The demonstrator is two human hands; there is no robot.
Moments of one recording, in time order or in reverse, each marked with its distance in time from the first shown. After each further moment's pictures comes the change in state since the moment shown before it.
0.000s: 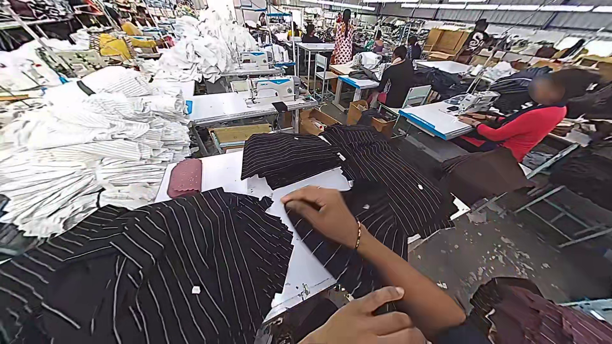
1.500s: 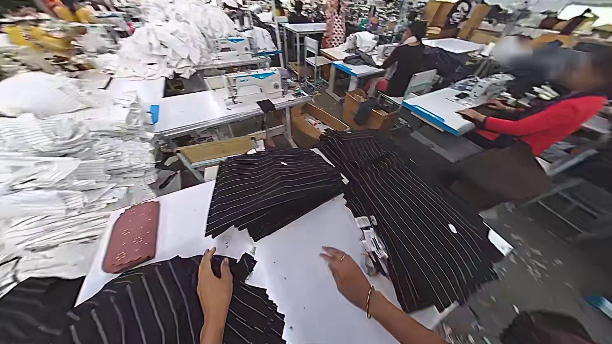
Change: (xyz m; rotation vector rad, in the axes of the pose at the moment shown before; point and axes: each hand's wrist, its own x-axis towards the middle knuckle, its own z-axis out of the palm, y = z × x) left_hand -0.239 -0.286 -0.084 0.570 0.519 -1.547; right_hand -0.125 0.259 -0.002 -0.388 -0.248 0.484
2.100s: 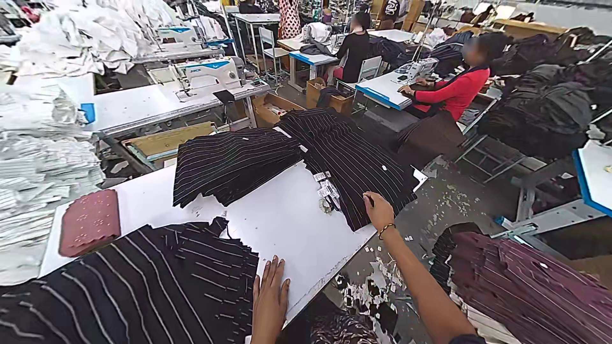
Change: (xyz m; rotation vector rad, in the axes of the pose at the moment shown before) left_hand -0.240 0.024 0.011 0.137 -0.606 0.428; right_hand -0.124 0.038 -0.135 -0.302 0.321 0.781
